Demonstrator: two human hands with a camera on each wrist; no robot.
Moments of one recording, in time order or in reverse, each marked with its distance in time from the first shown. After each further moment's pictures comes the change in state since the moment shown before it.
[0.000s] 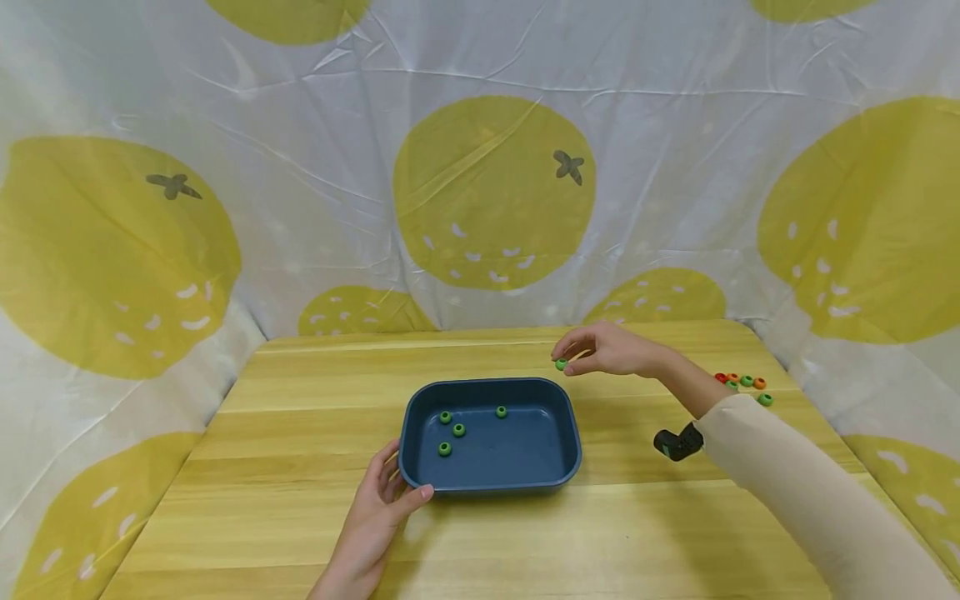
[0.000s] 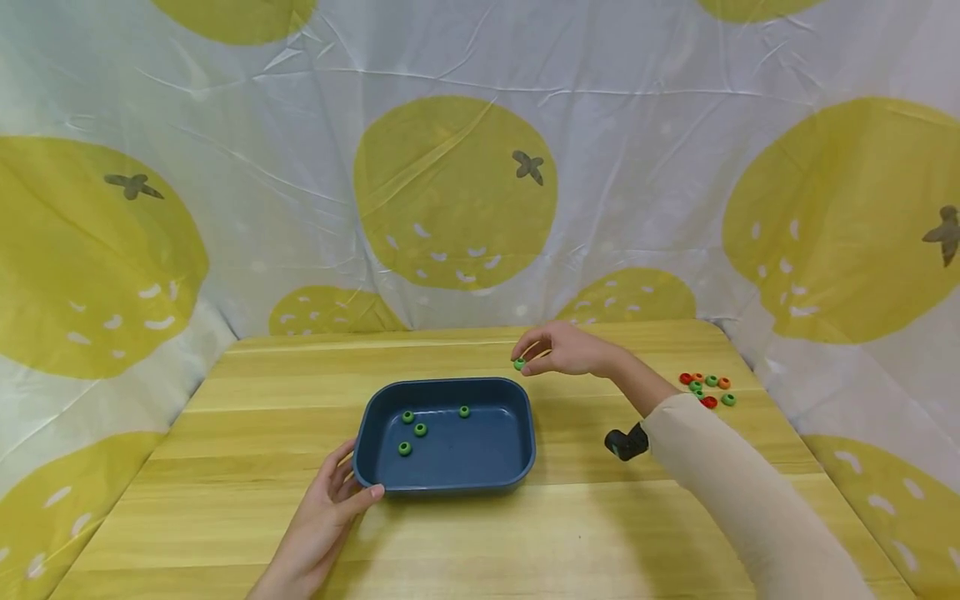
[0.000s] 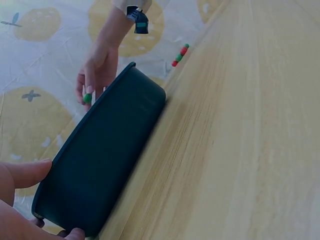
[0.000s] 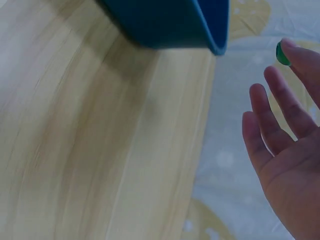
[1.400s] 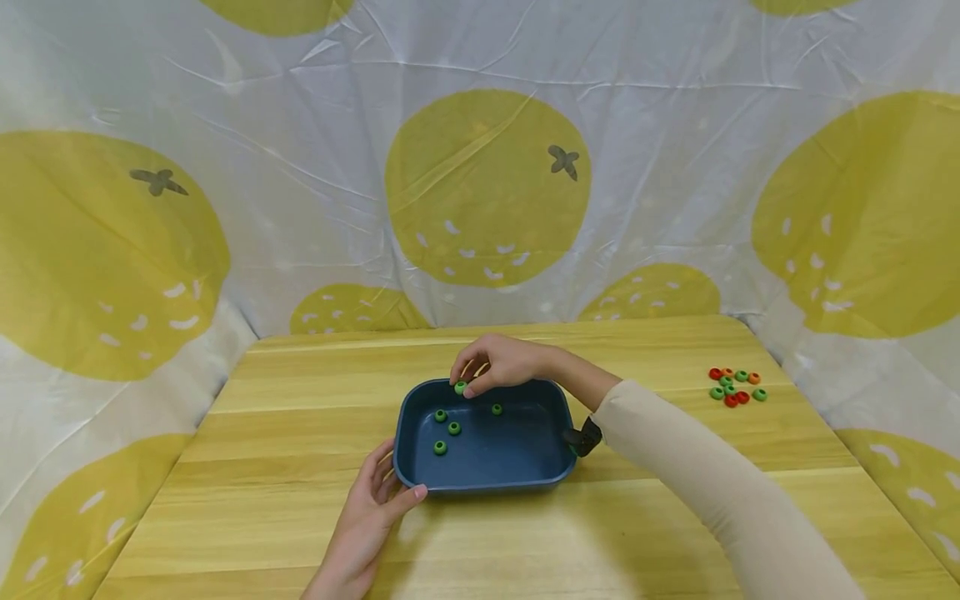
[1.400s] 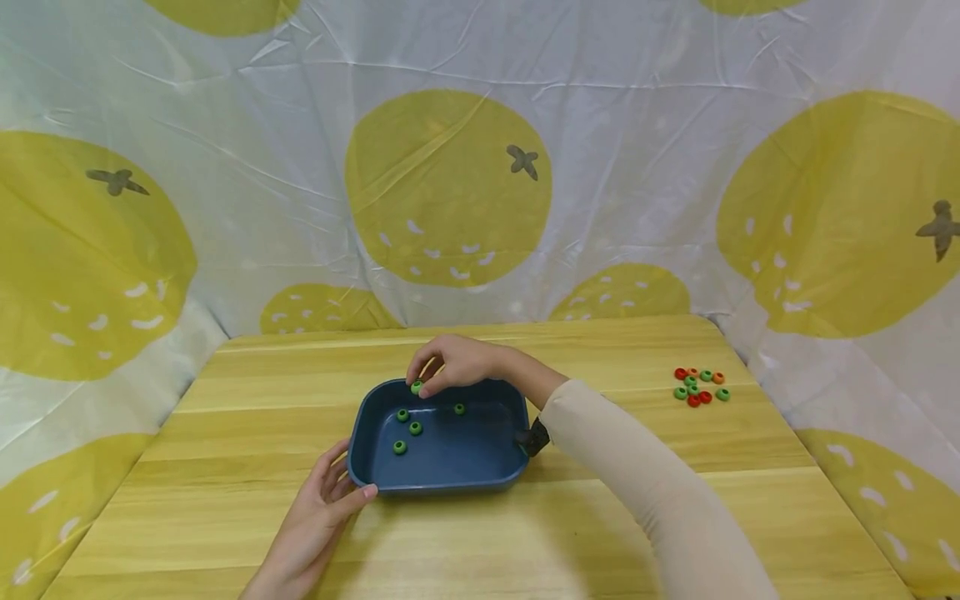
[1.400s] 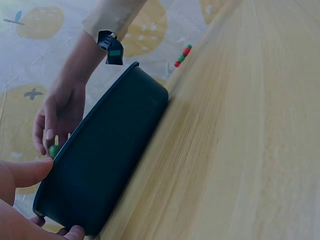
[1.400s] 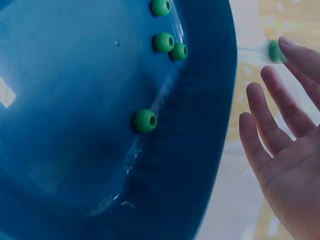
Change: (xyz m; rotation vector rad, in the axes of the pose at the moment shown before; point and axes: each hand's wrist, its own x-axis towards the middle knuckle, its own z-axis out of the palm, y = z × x) left_hand 0.004 -0.002 -0.004 0.024 0.002 -0.012; right_hand 0.102 -0.056 0.076 -0.028 -0.250 -0.253
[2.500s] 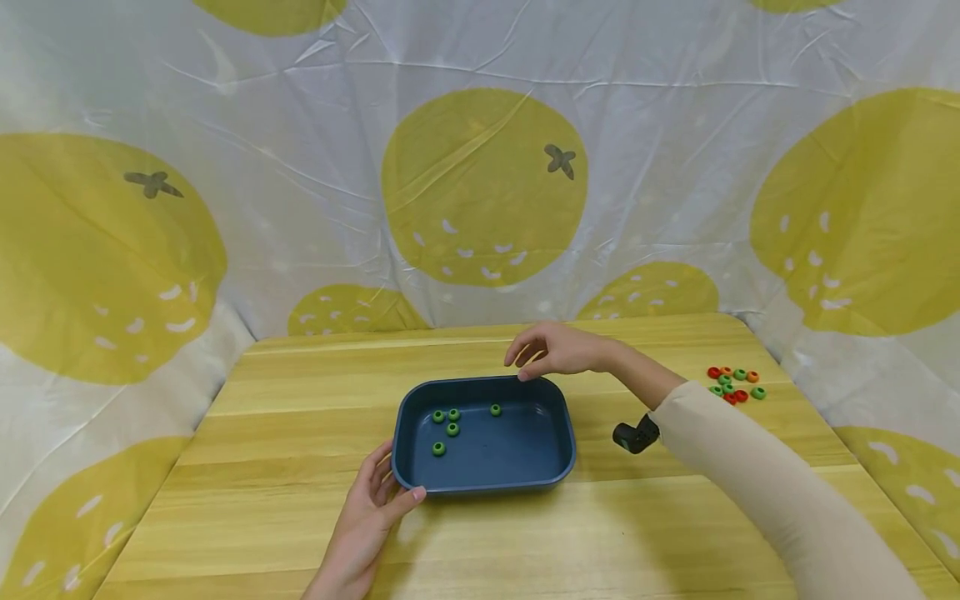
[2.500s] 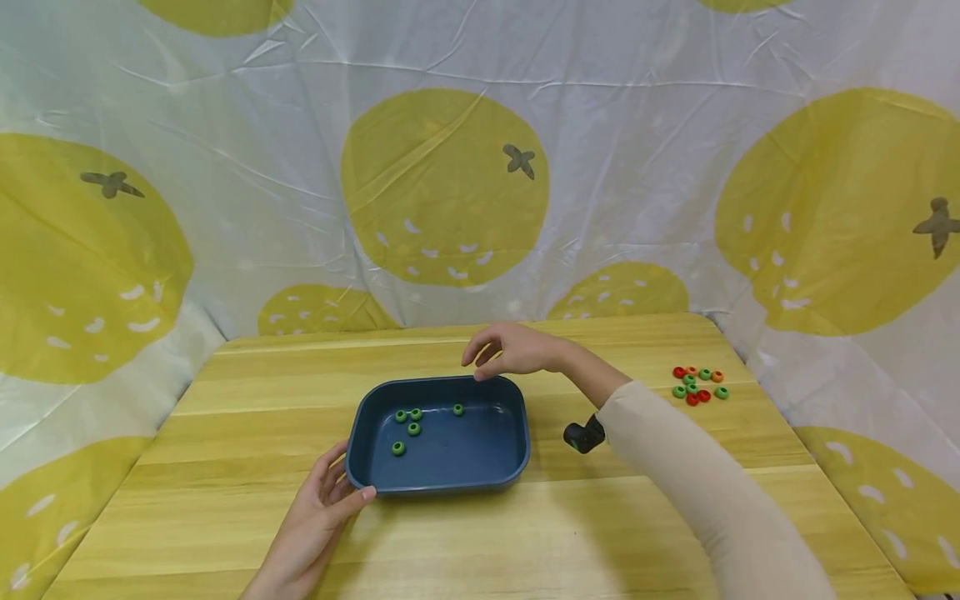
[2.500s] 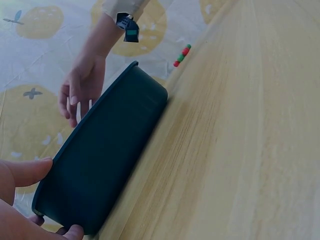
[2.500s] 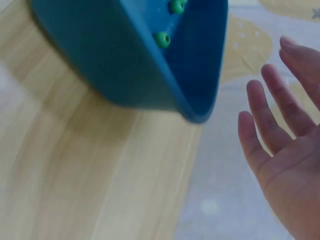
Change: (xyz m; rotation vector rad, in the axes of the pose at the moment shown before) left_hand 0.000 0.000 0.000 0.000 -0.009 0.004; right_hand -0.075 0.012 -0.032 0.041 0.129 0.173
